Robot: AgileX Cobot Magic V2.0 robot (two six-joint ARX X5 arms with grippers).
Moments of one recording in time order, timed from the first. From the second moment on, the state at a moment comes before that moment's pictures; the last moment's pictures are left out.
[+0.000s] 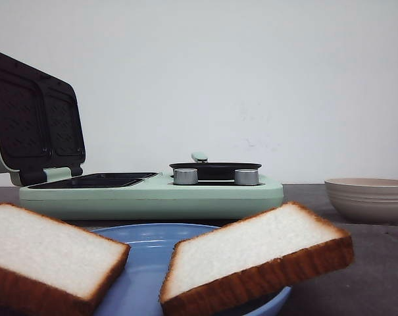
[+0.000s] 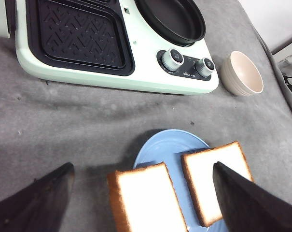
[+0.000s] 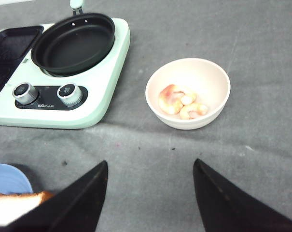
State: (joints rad) left arm 0.02 0.53 0.64 -0.76 0.63 -0.23; right arm 0.13 0.45 0.60 -0.66 -0.16 0.21
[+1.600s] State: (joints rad) left arm -0.21 0.95 0.64 -1.00 0.68 -0.17; right arm 0.13 0.52 0.61 -0.80 -0.45 0.27
